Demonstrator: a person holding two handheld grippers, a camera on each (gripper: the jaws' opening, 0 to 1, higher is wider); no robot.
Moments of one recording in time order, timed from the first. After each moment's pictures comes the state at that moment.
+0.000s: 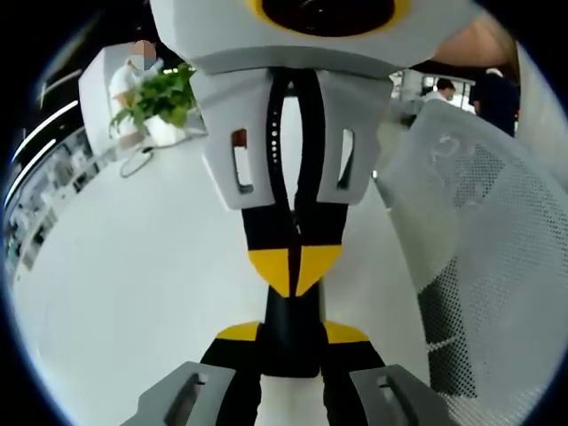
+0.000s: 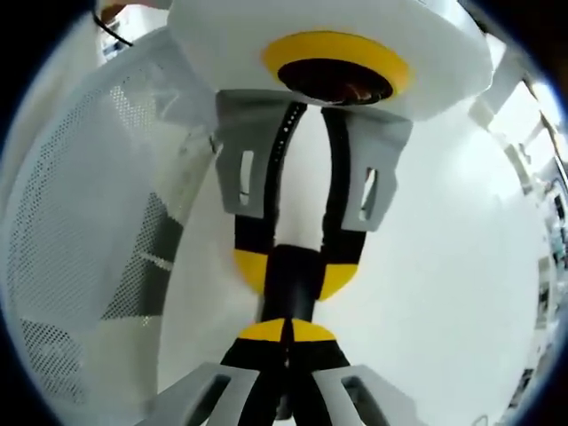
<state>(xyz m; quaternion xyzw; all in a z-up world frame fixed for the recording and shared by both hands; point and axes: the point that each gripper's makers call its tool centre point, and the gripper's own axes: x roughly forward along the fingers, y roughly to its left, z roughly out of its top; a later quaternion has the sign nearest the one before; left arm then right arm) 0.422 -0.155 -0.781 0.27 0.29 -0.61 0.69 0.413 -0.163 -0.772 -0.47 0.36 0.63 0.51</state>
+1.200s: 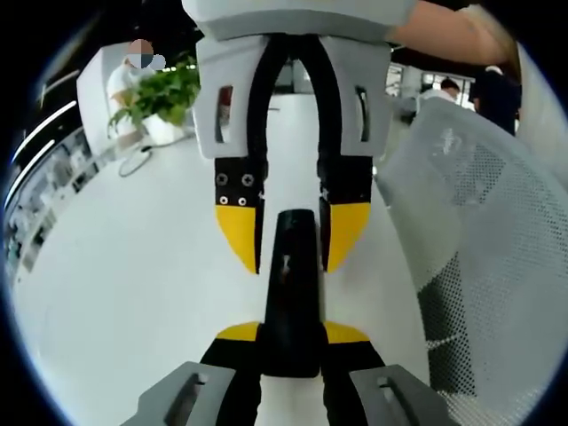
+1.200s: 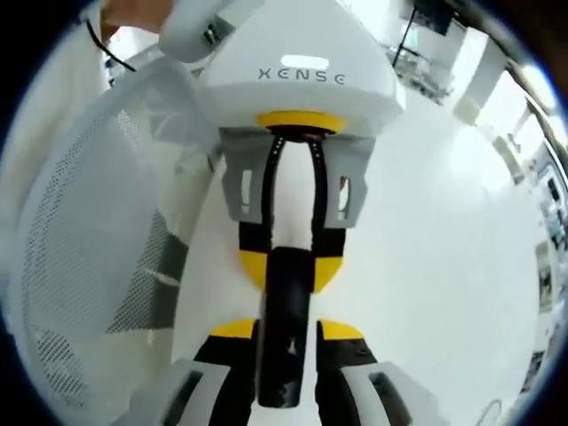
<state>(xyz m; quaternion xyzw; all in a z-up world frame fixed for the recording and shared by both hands) 0.423 -0.155 -0.782 0.28 0.29 -0.61 0.68 0.414 -0.171 -0.753 -0.43 0.36 0.63 0.55</state>
